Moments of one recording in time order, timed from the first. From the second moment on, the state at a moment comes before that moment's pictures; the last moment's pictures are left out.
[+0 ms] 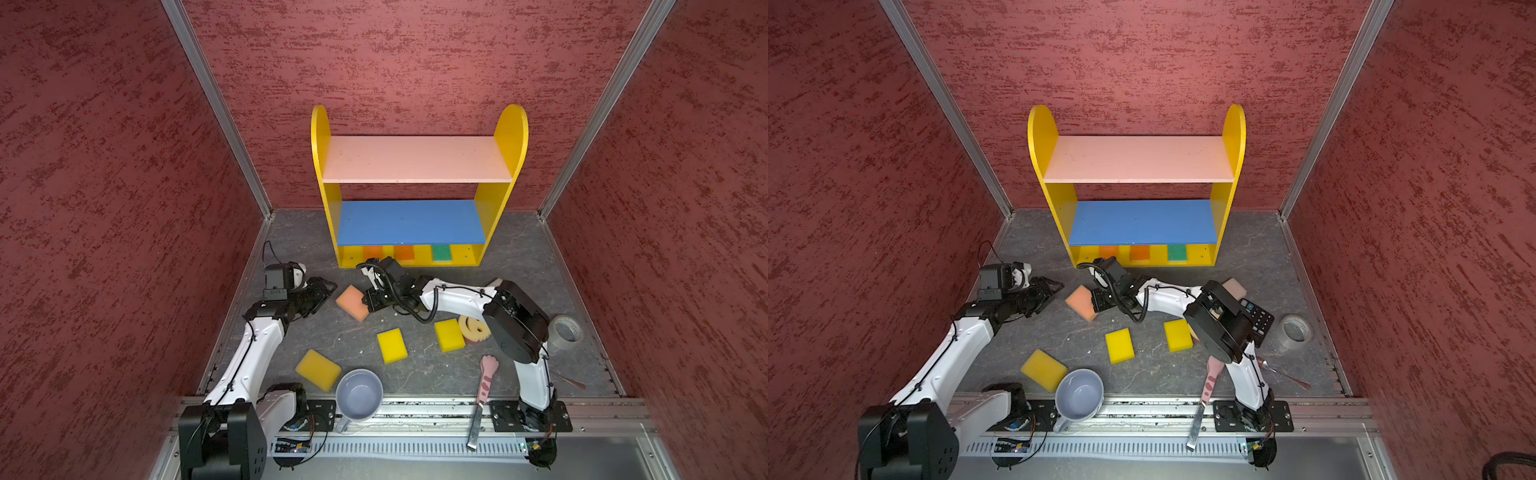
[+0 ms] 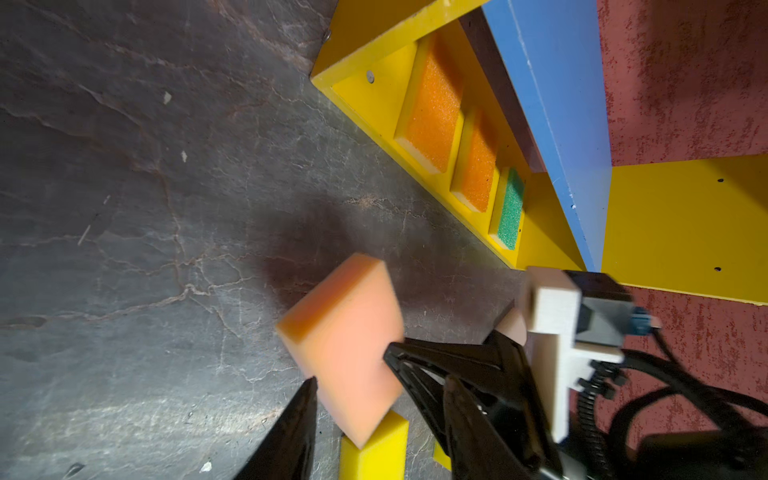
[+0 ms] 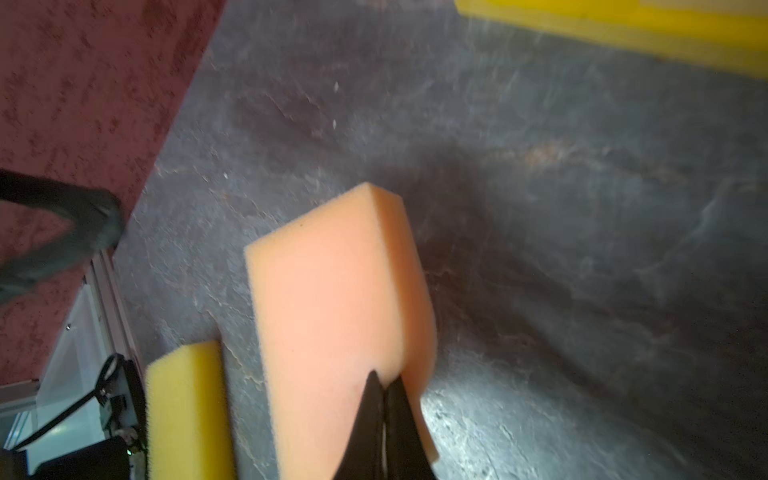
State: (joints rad) left arm 0.06 1.05 0.67 -0.44 0.52 -0.74; right arm 0.87 2.01 1.45 -0.17 -0.24 0.50
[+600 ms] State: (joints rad) left arm 0.16 0.98 0.65 -0.47 0.54 -0.71; right arm 0.70 2.07 1.87 -0.28 0.10 0.57
